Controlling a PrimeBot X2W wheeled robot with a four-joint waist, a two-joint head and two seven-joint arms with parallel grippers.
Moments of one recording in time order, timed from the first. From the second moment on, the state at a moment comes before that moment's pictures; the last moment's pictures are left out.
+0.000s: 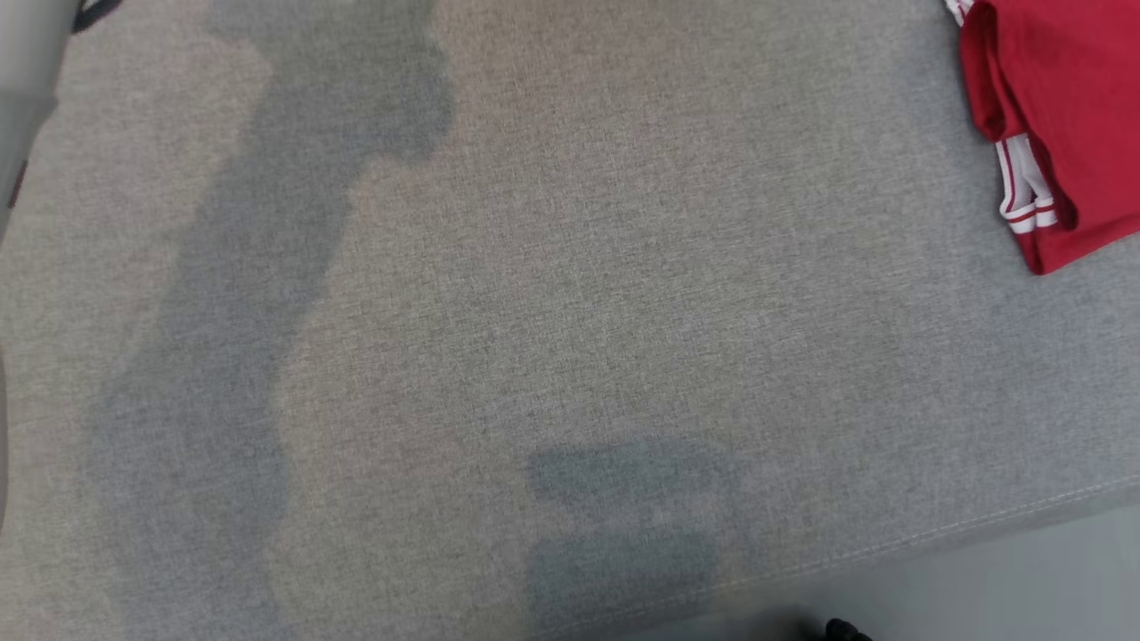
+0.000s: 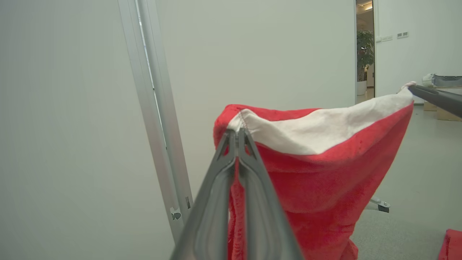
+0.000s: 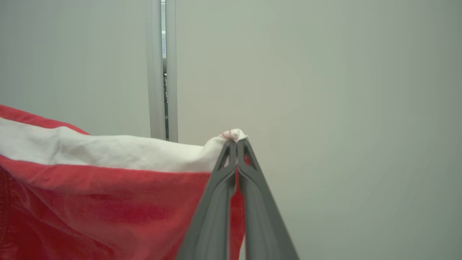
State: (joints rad) left arm -1.69 0.29 -0.80 0.69 -0.76 -0.13 -0.20; right arm -1.50 -0.52 0.49 0.61 0.76 0.13 -0.26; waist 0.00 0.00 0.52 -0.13
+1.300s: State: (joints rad) left arm -0.56 0.66 -1.23 -0.04 -1.04 -0.09 -0.26; right arm -0.23 -0.76 0.47 0.16 0.78 0.13 -0.22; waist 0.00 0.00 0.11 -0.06
